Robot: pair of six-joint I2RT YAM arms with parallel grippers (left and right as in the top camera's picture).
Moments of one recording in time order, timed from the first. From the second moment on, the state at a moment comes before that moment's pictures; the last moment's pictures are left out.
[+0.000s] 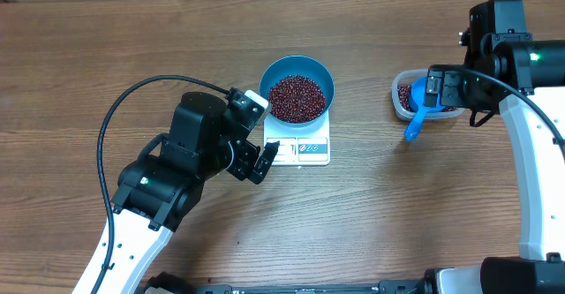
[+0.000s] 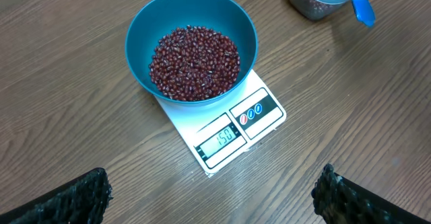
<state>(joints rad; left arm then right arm) -0.44 1.12 1.10 -0.76 0.16 0.11 0.01 1.58 1.73 -1.40 0.17 0.16</state>
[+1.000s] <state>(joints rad) -0.31 0.91 0.78 -0.77 0.17 0.11 0.01 1.58 1.73 -1.40 0.17 0.16</state>
